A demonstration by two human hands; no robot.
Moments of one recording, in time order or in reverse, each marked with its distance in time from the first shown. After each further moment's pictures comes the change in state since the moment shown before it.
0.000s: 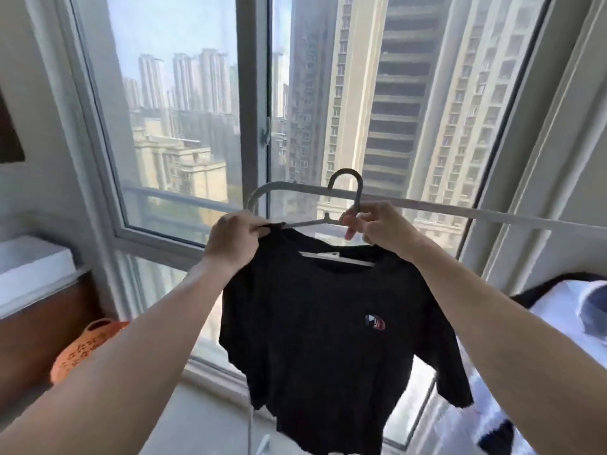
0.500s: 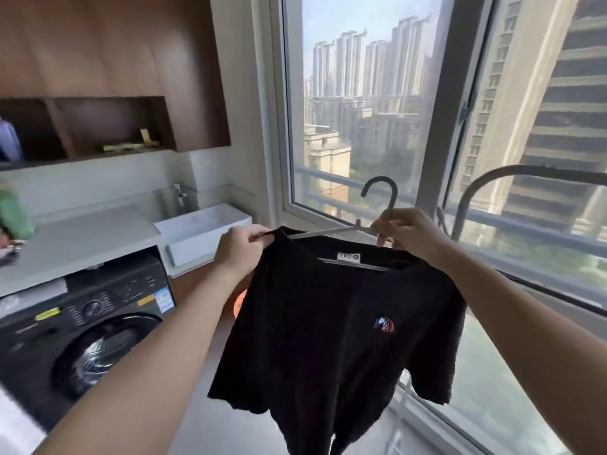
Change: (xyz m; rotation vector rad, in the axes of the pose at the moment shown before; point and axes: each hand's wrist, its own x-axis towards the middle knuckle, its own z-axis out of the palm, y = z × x) left_hand -0.123 -0.240 -0.233 -0.006 0.142 -0.519; right_hand 0.075 -0.111 0.299 0.249 -0.318 -0.123
